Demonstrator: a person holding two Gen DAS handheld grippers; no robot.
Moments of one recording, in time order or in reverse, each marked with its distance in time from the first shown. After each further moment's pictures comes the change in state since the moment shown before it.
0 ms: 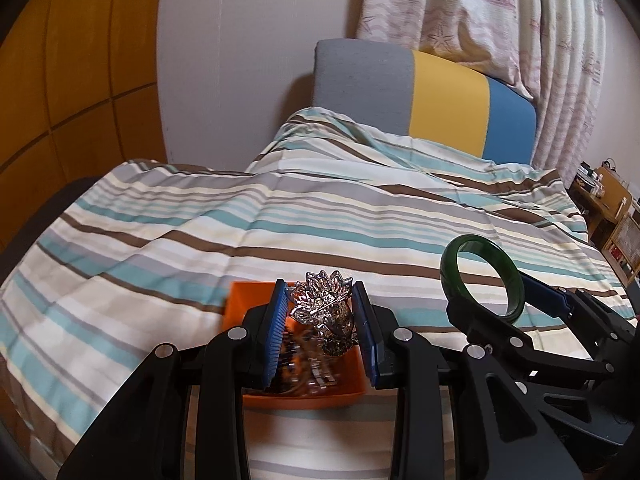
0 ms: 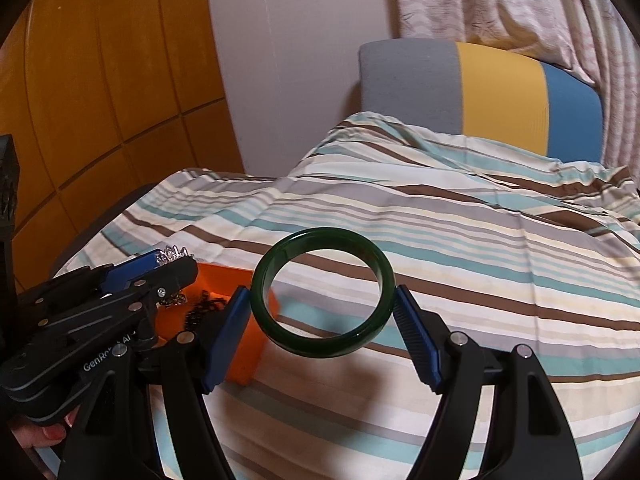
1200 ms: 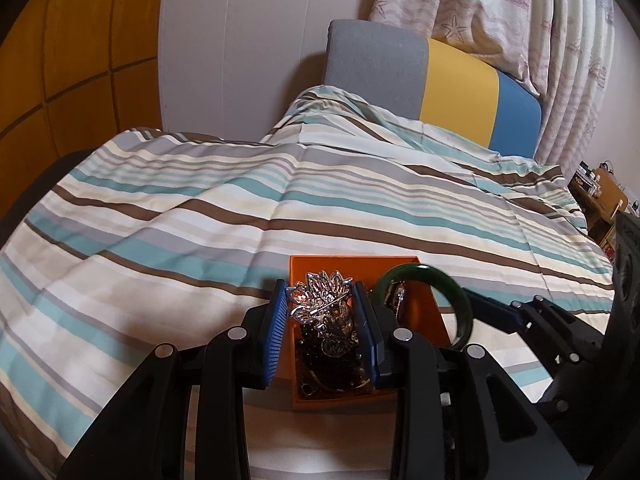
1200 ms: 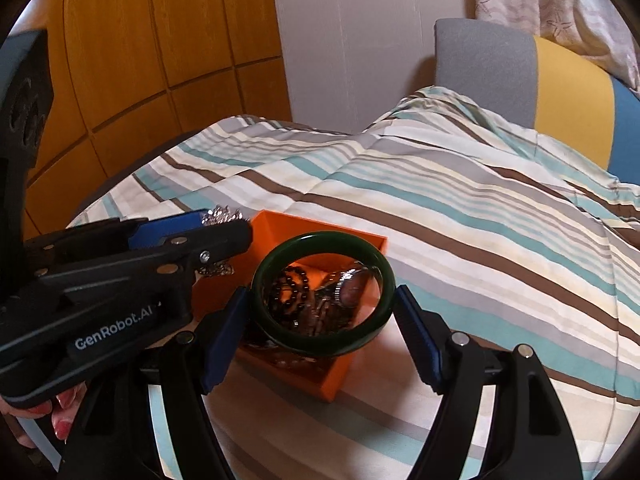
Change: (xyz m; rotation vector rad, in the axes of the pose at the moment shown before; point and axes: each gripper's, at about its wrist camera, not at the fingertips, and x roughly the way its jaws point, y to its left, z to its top) left arm 0.032 0.057 -0.017 -0.030 0.061 -0.050; right arm 0.071 0.059 -0.029 -0.121 0.092 0.111
